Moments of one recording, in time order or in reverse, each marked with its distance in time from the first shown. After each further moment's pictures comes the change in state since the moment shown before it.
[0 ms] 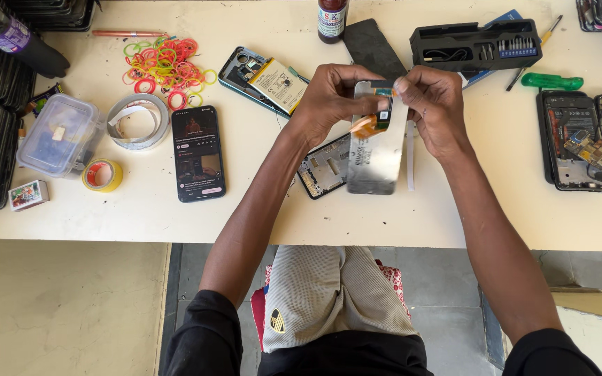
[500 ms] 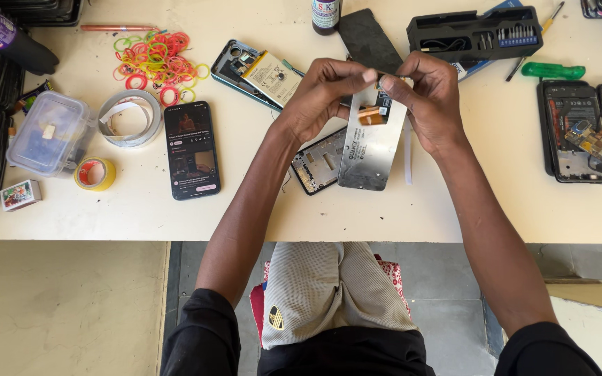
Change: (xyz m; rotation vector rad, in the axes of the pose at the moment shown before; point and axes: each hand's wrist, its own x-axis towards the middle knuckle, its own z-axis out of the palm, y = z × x) left_hand 0.001 0.006 -0.002 -0.246 -0.065 -0.100; right_hand 0.001 0.004 0.005 -0.016 -0.049 -0.100
